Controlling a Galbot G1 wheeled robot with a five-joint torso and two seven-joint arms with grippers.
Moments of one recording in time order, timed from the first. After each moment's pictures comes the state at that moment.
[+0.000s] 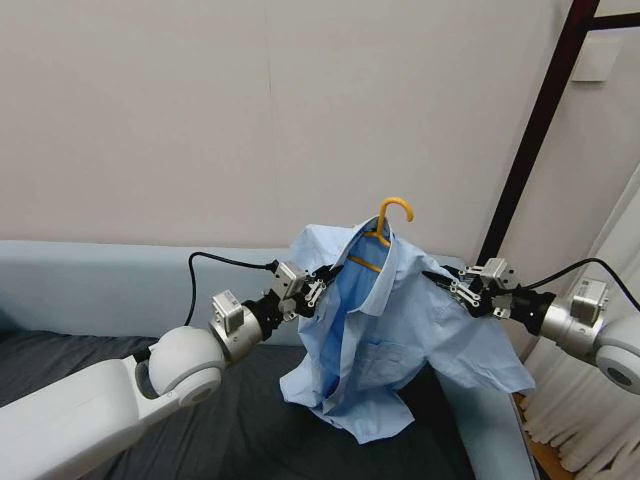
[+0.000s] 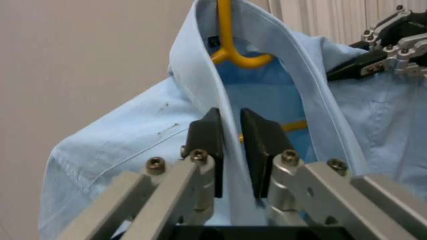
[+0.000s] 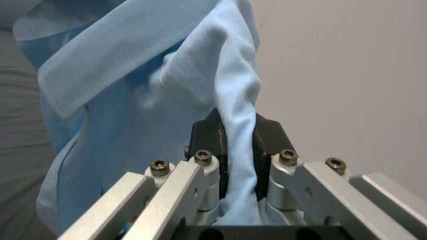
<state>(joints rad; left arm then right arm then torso) 0.31 -0.59 0.46 -2.05 -0.83 -0.02 -0.10 -0.82 0.29 0.22 2.00 0.86 -0.02 -0.33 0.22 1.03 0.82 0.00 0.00</state>
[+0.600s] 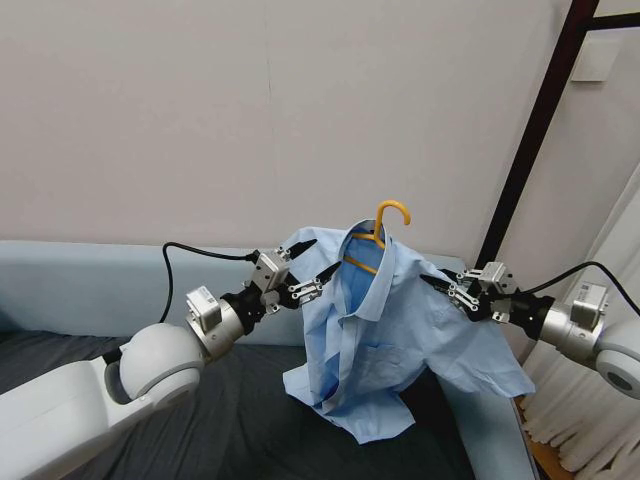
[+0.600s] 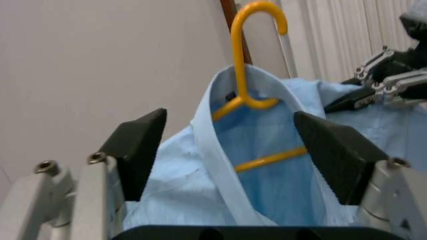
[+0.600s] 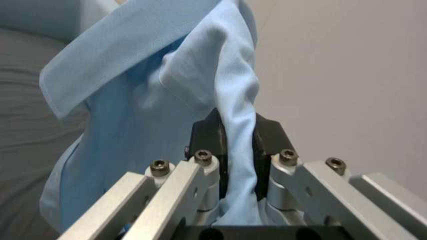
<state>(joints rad) 0.41 -0.46 0.31 -2.19 -0.82 -0.05 -0.12 -0.86 0.28 0.25 2.00 0.85 0.00 -0.33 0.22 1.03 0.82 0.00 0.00</state>
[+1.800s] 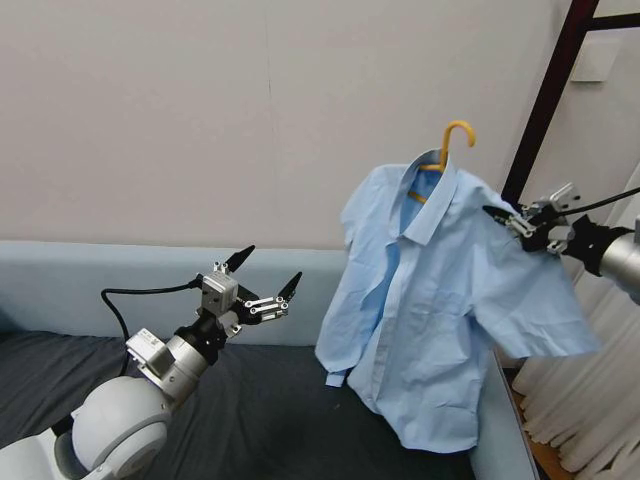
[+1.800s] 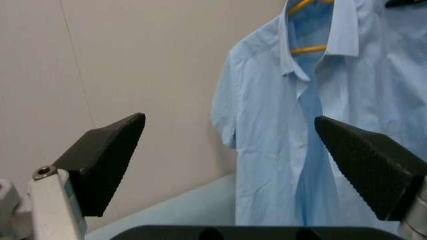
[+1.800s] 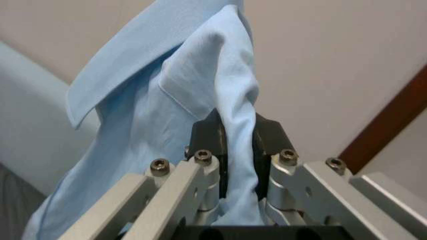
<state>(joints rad) 0.96 -0.55 -0.13 -2.25 -0.72 -0.08 -0.22 -0.82 0.14 0.57 2.09 1.14 -0.42 0.05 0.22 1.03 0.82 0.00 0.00</state>
